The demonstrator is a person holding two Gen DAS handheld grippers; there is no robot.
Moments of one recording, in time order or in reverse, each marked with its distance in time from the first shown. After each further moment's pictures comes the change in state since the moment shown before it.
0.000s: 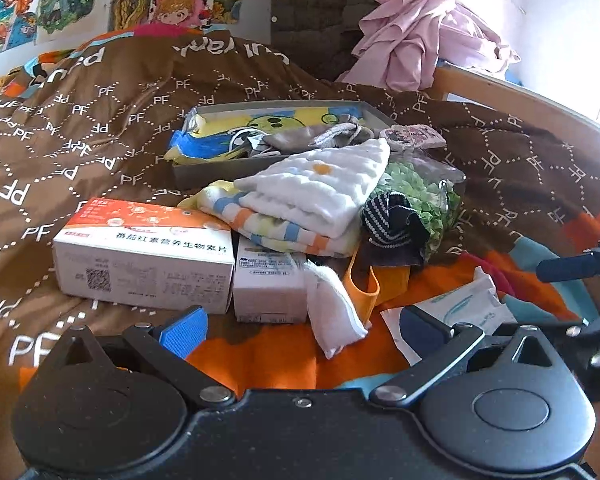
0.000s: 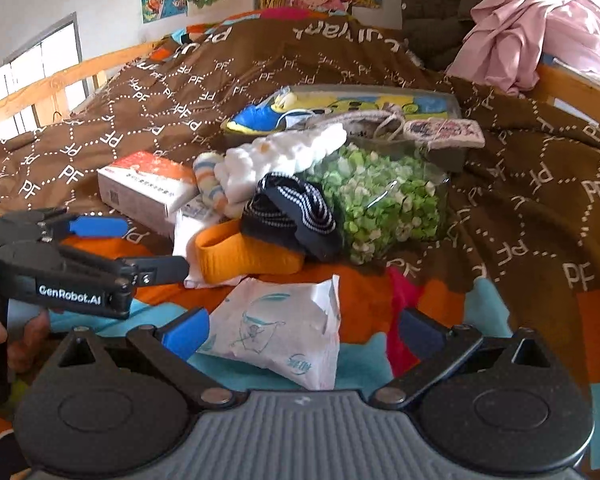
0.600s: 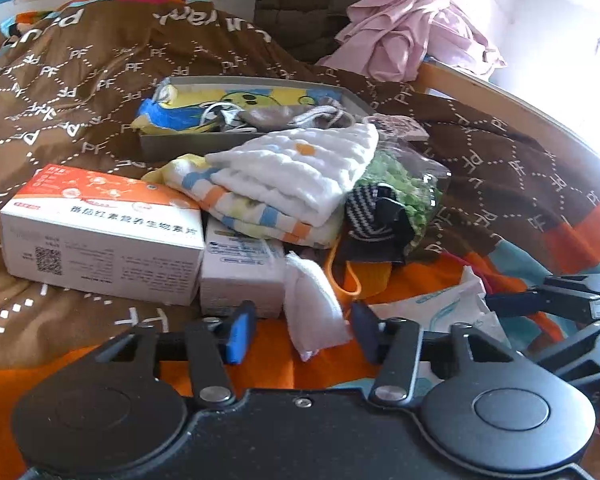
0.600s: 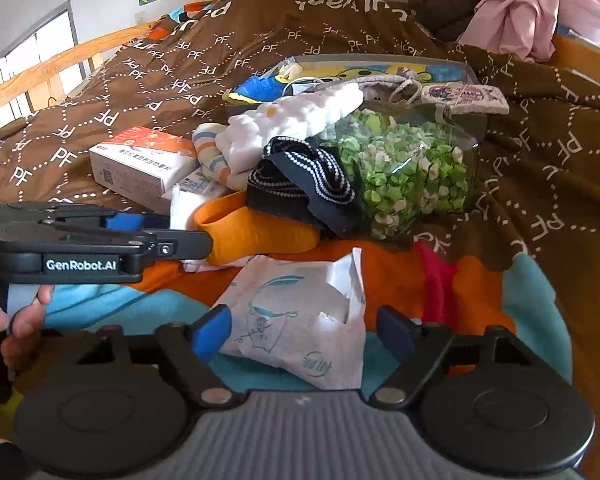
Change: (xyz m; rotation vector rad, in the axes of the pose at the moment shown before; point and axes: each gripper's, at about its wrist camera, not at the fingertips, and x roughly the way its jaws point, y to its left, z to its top) left arm 0.023 0.011 -0.001 -0.061 0.042 -0.148; right arm 0.028 0.006 -0.004 0.025 0.068 0.026
